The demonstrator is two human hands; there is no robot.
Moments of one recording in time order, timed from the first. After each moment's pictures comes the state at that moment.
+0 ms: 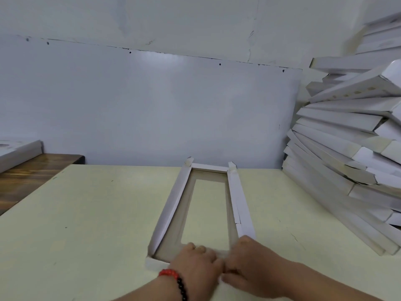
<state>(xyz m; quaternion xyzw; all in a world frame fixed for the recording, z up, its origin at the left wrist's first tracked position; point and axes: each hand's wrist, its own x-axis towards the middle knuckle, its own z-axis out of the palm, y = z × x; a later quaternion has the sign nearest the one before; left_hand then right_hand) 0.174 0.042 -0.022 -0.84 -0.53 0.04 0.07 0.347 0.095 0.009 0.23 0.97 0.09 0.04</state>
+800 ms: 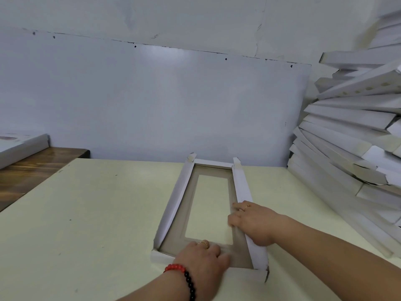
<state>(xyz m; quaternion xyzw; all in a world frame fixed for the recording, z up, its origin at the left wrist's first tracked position) 0.183 0.047 -0.030 -0.84 -0.55 0.03 0.04 0.349 0.194 0.008 0.27 0.93 0.16 0.18</state>
